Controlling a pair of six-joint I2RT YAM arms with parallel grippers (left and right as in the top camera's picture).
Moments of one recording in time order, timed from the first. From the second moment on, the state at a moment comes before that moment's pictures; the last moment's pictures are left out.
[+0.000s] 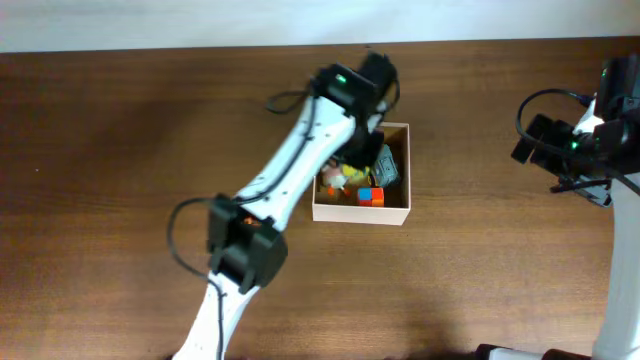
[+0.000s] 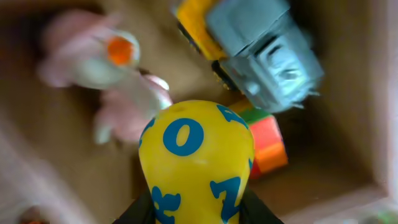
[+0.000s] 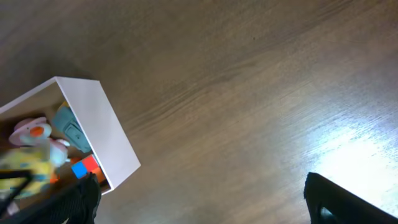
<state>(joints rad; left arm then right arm) -0.64 2.42 2.44 -1.49 0.08 -0.20 -0.23 1.48 1.76 -1.46 0.00 0.35</state>
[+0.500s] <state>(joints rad) -0.63 2.48 2.60 -1.68 0.06 -0.23 -0.23 1.48 1.76 -1.46 0.00 0.35</state>
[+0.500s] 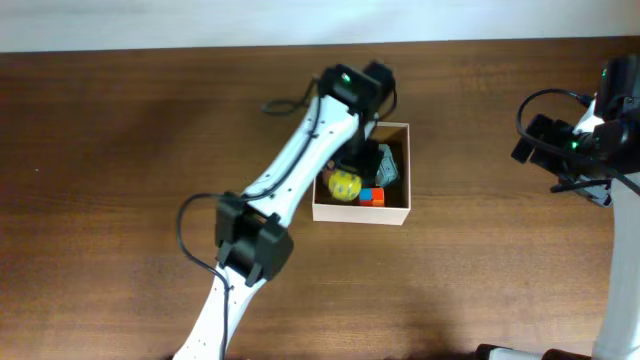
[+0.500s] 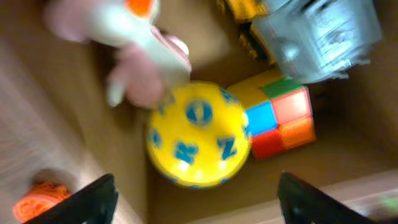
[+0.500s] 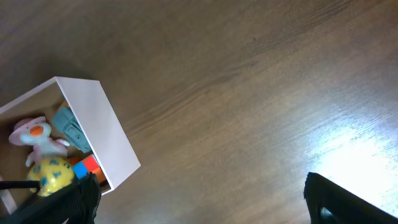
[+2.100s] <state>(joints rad) -0.19 1.83 1.21 -0.94 -0.05 -0.17 -0.23 1.48 1.76 -1.46 0.00 0.35</state>
